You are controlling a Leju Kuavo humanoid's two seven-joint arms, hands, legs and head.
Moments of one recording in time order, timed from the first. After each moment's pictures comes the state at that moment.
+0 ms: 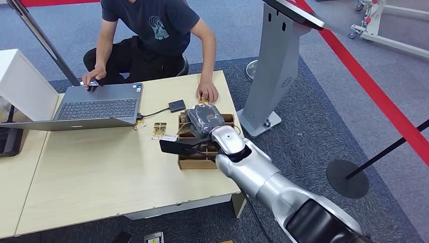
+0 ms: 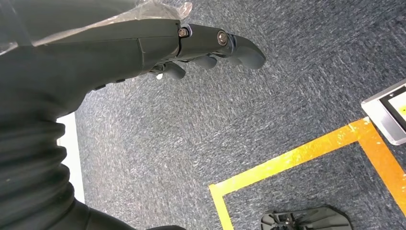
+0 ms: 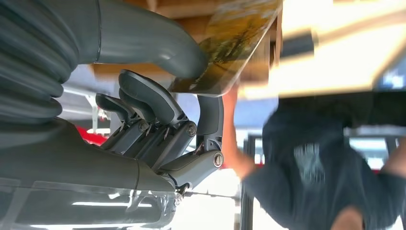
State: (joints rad) left arm -0.20 0.01 0.21 -0.19 -0.63 0.12 0.11; right arm -0.82 0.16 0.87 -0.72 0.88 -0.20 0.16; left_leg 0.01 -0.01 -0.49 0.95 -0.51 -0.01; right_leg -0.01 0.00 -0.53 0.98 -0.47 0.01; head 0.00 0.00
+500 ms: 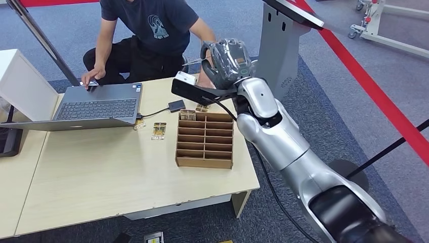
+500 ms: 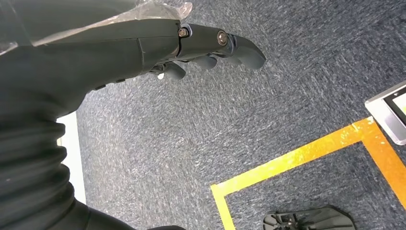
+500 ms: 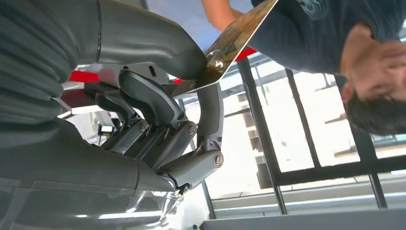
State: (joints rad) left arm -0.20 0.01 0.20 -0.19 -0.63 0.12 0.10; right arm -0.91 0.03 0.71 -1.08 0.83 -0.23 0.15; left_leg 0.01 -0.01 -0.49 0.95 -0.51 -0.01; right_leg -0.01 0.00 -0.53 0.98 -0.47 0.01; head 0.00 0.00
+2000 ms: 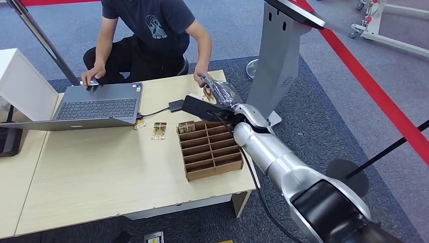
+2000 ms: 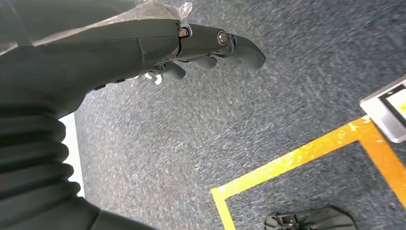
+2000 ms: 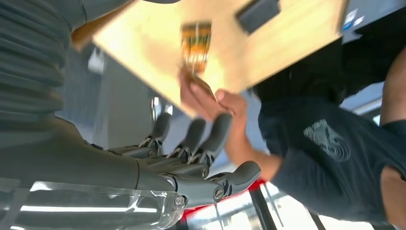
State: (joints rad) left arm -0.20 0.02 0.15 -0.19 -0.60 0.10 0.10; right arm -0.92 0.13 0.69 -0.57 0.43 -0.19 -0.09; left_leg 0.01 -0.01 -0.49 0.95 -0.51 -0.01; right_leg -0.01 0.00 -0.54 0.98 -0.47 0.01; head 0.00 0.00
